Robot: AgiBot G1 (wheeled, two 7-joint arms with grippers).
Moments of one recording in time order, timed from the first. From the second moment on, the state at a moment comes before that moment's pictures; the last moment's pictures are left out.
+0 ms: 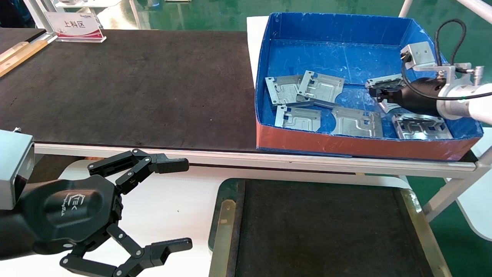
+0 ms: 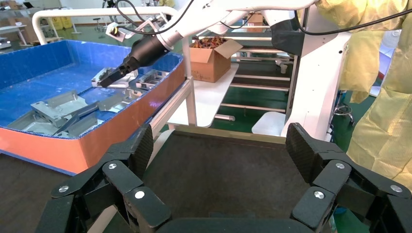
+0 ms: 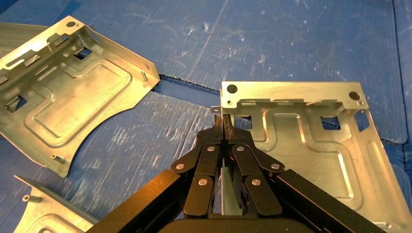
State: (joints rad) left arm -1.10 0.56 0.40 -1.25 0.64 1.44 -0.12; right arm 1.84 -1.11 -0.61 0.02 -1.50 -0.72 0.36
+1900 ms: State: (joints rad) left arm -1.10 0.56 0.40 -1.25 0.64 1.44 -0.12; right arm 1.03 -0.68 -0.47 1.30 -1.13 -1.33 0.21
